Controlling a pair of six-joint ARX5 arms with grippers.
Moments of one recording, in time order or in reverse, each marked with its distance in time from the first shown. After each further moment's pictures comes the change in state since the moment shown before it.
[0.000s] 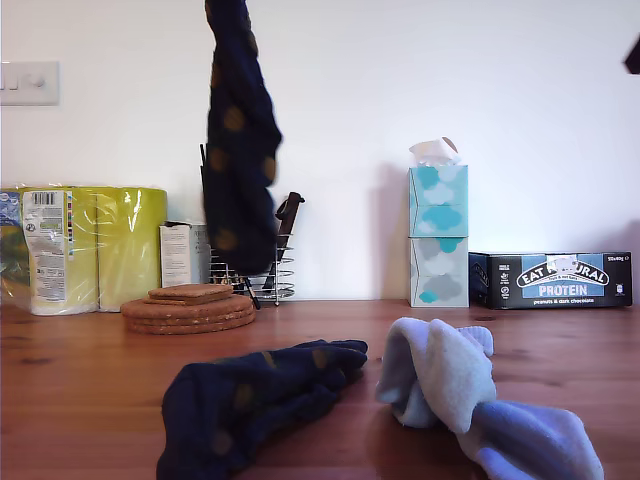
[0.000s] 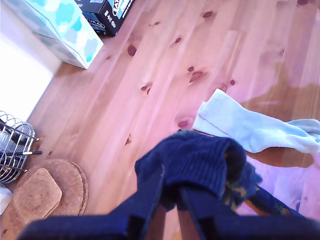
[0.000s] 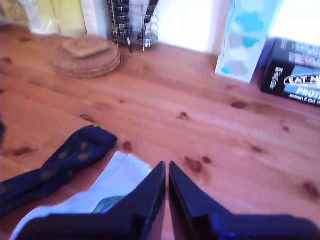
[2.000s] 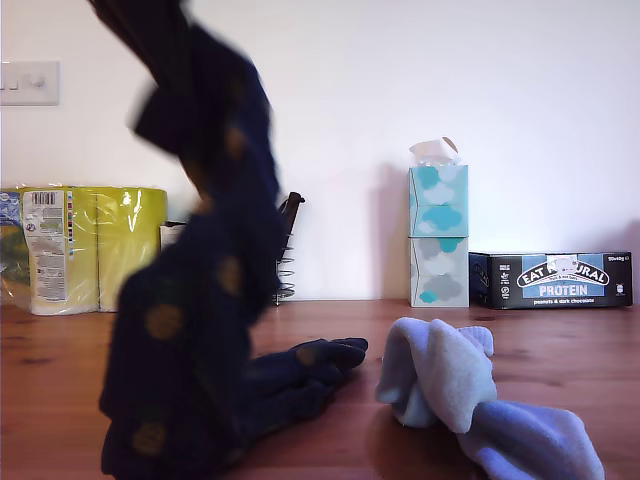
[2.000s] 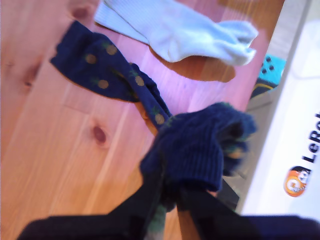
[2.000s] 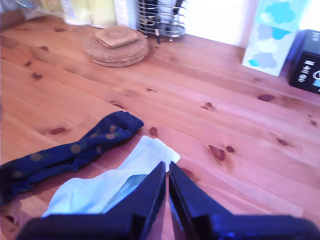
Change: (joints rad) left arm -0.128 0.221 -0.146 -0.141 -0.068 -0.105; right arm -0.004 -0.081 0.000 -0.107 -0.096 -0.024
